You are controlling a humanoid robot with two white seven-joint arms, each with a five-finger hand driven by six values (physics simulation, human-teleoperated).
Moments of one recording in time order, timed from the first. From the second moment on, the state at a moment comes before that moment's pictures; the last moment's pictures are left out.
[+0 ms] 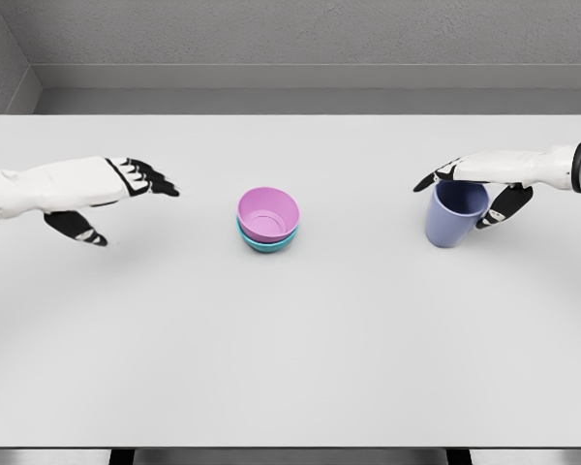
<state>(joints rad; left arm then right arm) -0.57 0.90 -0.52 -1.51 -0.23 -0.61 -0.61 -1.00 -0.90 1.11 -1.19 -0.03 -0.53 0.61</state>
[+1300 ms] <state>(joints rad) -0.50 0.91 -0.45 -1.51 -0.22 -0.61 -0.61 -1.04 -0.92 1.11 -1.26 -0.03 -0.54 0.61</state>
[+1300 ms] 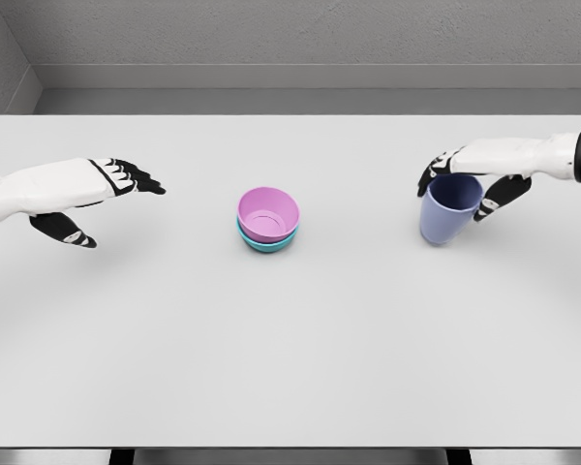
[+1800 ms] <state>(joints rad) -0.50 0.91 -0.45 -1.50 -0.23 -0.61 -0.61 -1.07 -0.91 1.11 -1.28 -0.03 -0.55 0.61</state>
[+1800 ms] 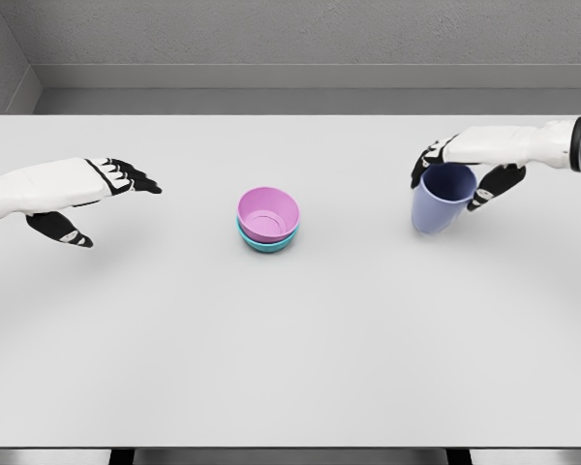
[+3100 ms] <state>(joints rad) -0.50 0.92 -0.45 -1.50 -0.23 -0.61 -0.61 -1.16 -0.74 1.11 -1.28 -0.03 -0.53 0.61</state>
